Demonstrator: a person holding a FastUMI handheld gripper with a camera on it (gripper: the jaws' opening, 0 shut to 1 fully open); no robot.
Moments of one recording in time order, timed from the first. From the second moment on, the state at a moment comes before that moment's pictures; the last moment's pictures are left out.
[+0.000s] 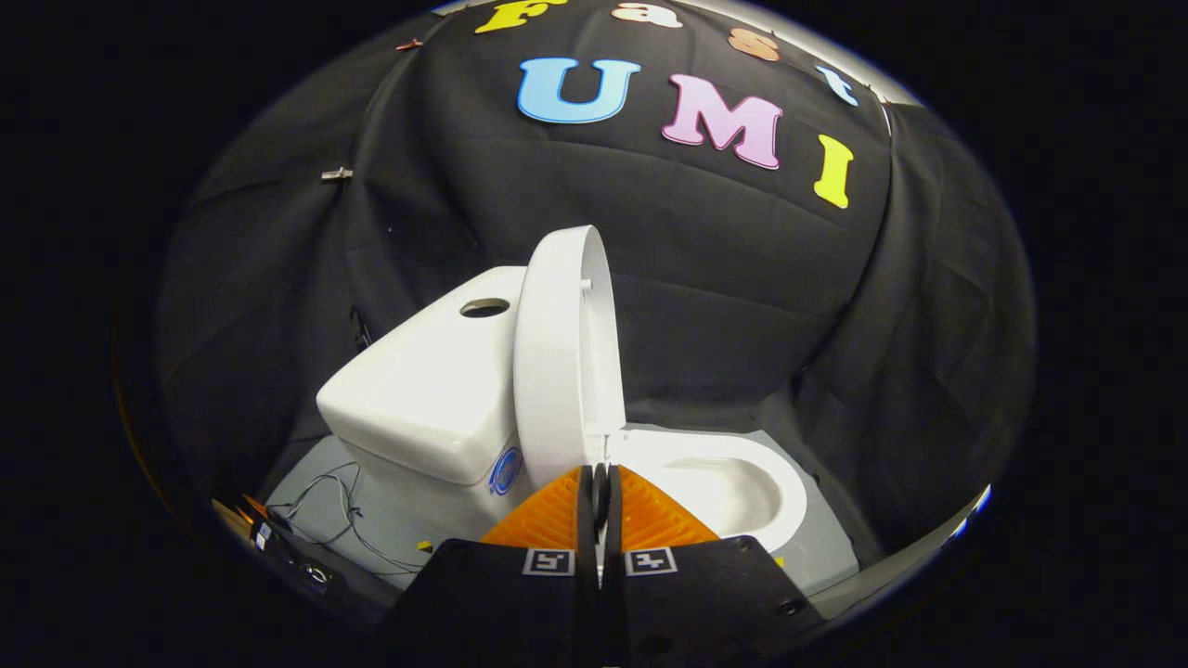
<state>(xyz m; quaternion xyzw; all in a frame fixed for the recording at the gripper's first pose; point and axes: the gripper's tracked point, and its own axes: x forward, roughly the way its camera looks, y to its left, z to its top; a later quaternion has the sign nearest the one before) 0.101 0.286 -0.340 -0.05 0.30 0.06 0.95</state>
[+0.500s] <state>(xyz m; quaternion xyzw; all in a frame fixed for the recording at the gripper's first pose) 0.100 0.288 -0.340 -0.07 0.31 0.06 0.95</state>
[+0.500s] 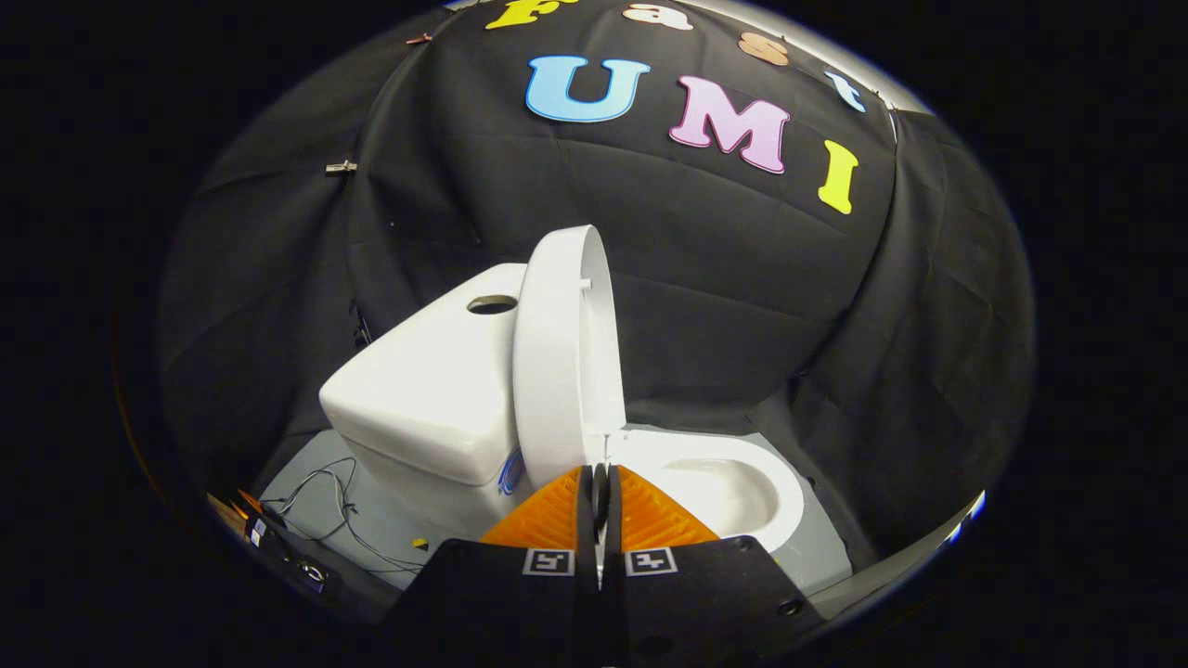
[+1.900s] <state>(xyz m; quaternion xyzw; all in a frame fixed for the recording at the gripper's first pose) 0.123 0.210 -0.189 -0.03 0.17 0.06 0.98</state>
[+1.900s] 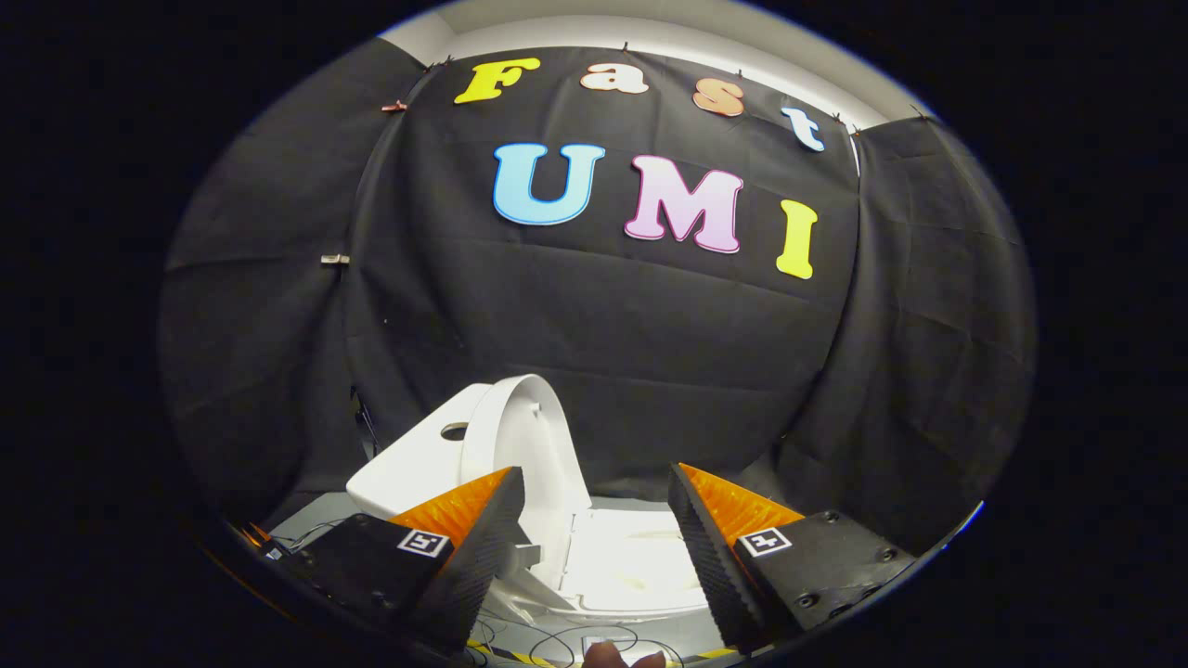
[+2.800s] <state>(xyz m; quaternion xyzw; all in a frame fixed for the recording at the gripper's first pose) 0.088 0.091 -0.057 0.00 0.05 0.03 1.00</state>
